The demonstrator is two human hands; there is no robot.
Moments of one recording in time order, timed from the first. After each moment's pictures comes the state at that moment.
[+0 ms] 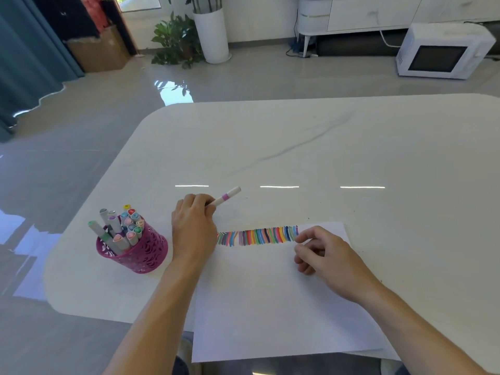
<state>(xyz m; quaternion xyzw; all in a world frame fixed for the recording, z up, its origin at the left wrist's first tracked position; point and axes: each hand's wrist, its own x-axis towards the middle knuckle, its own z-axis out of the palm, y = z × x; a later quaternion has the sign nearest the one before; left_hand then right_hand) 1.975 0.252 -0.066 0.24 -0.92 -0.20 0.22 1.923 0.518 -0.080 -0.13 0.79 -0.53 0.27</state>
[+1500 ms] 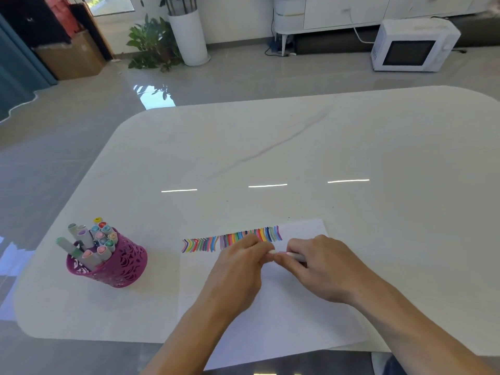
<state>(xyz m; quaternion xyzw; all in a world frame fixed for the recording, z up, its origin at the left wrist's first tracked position) 2.000 0.355 -0.049 -0.01 -0.96 -0.27 0.07 1.923 0.536 -0.049 -0.31 0.91 -0.21 0.18</state>
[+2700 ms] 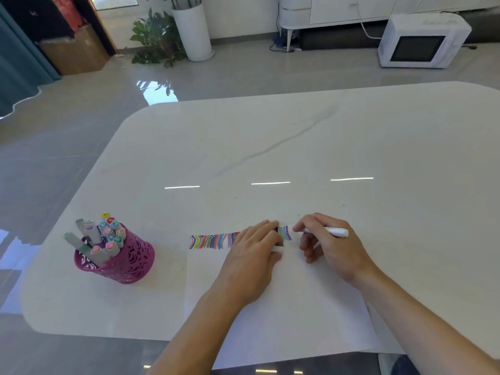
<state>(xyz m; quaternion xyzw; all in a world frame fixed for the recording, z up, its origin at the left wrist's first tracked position) 1.984 0.343 -0.085 -0.04 -0.97 -0.26 0.03 1.905 0.528 -0.075 -0.09 0.75 -0.62 0.21</state>
